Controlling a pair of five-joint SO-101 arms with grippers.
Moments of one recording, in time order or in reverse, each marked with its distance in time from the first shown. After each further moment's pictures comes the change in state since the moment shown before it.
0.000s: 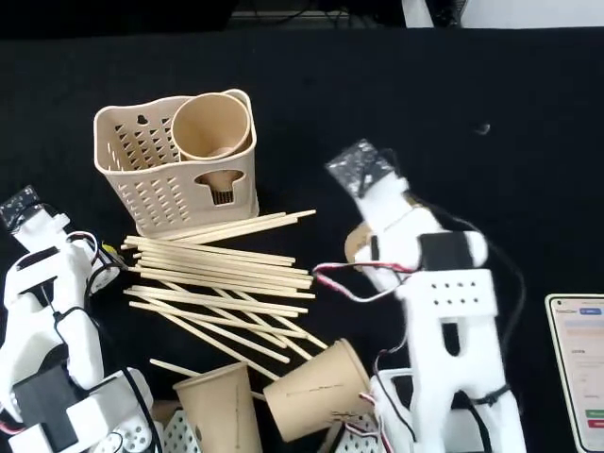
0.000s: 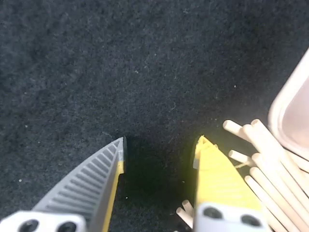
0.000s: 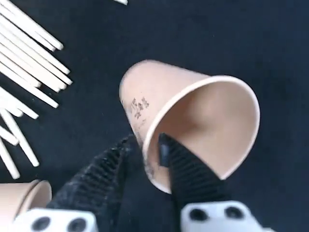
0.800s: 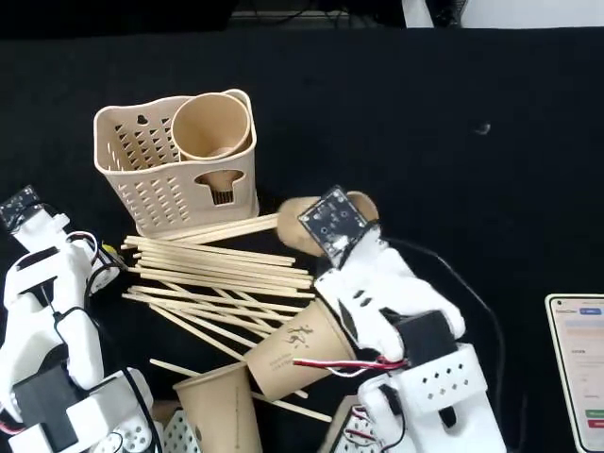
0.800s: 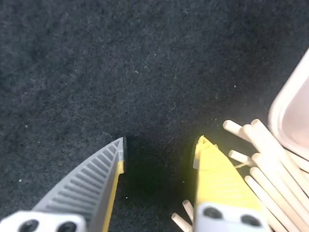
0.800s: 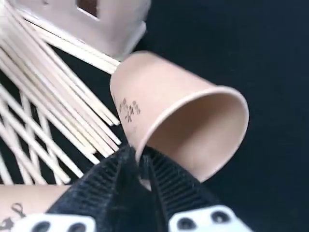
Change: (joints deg) left arm 0.0 0.0 0.0 0.0 0.0; right arm -14.5 -28.3 19.0 -9.6 -11.4
